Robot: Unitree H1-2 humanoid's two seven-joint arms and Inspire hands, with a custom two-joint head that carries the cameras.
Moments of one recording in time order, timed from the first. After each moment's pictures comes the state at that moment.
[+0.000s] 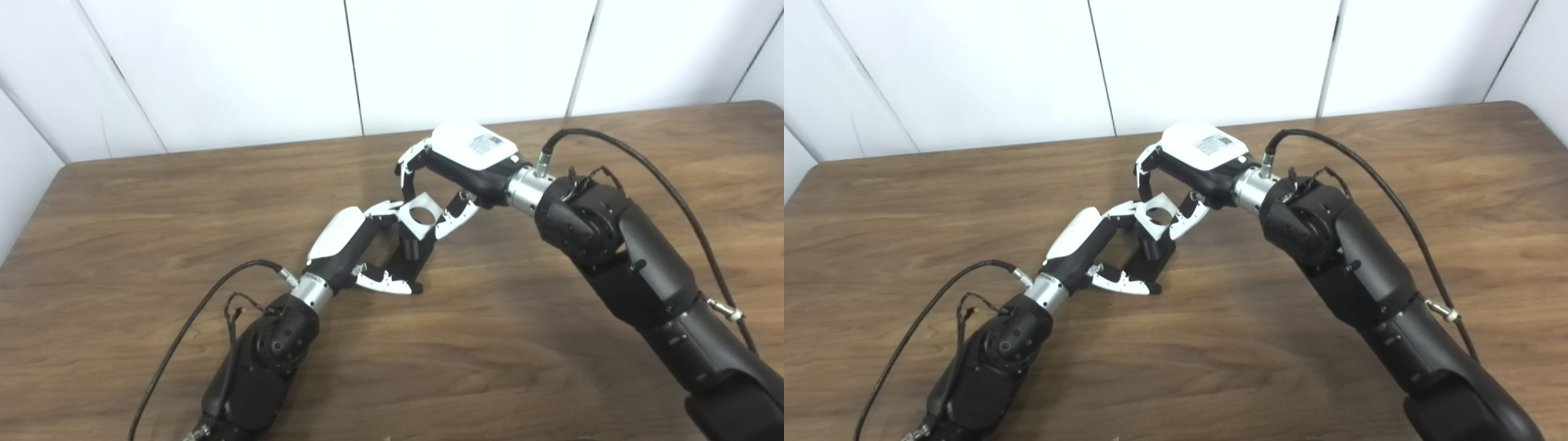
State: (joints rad) left arm -0.36 0.17 -0.33 0.28 0.52 -0.21 -0.08; right arm -0.62 -0.35 0.41 -0.05 -0.74 -0.04 0.44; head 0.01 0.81
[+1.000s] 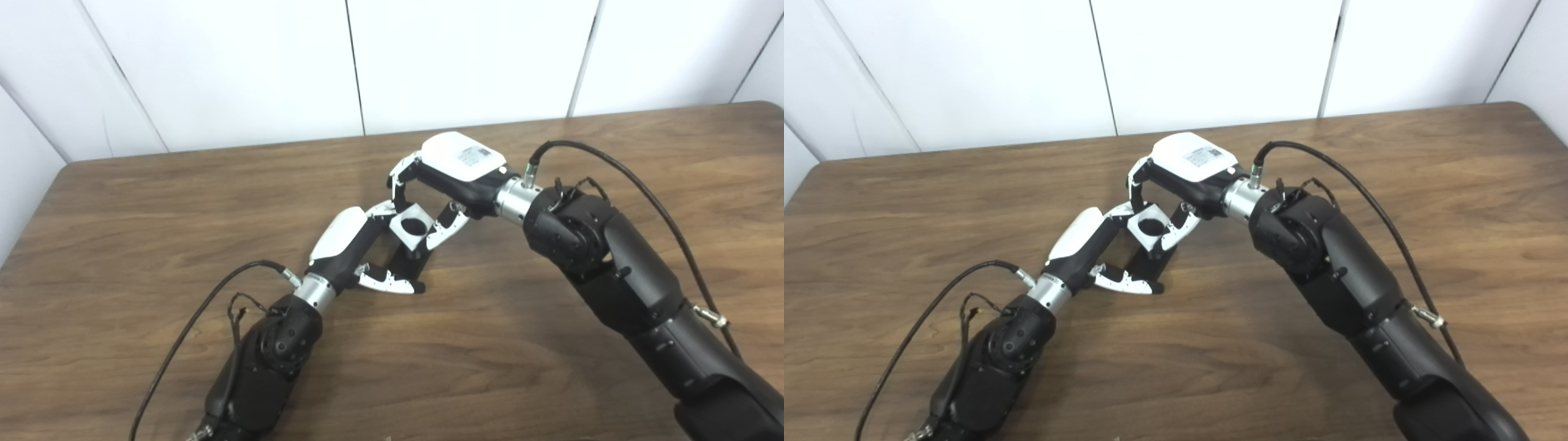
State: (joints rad) left arm -0.36 0.16 -0.33 0.28 0.53 -0.21 -0.06; right arm -0.61 -0.31 0.42 -0.03 -0.75 -0.06 0.43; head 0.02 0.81
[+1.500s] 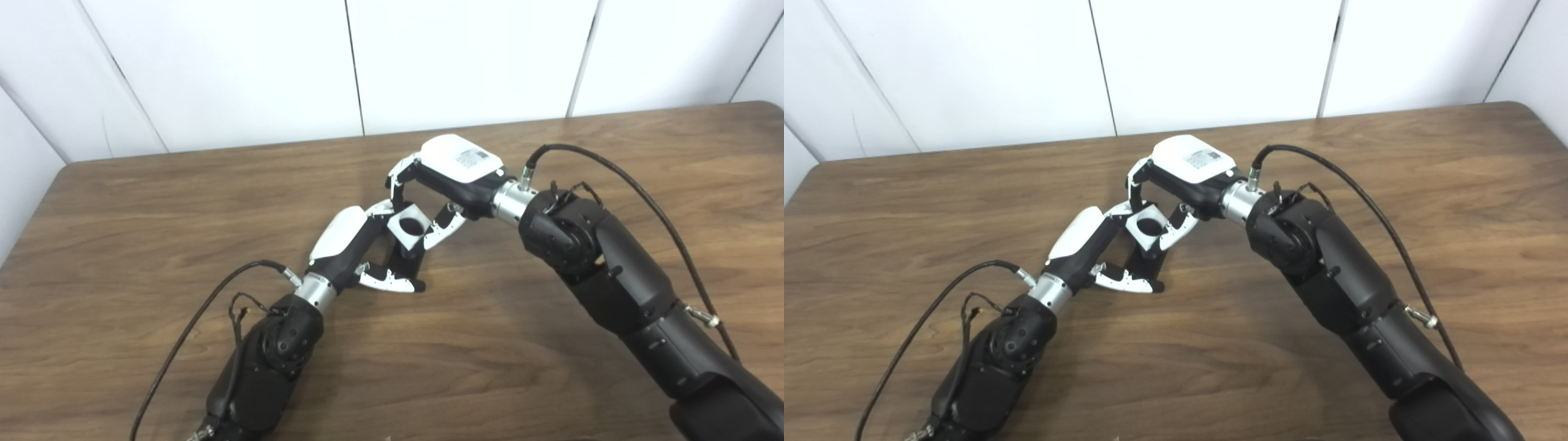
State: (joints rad) left arm -0.36 0.16 -0.34 0.27 0.54 -0.18 -0.06; right arm -0.61 -0.30 0.43 0.05 -0.75 -0.09 0.37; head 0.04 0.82
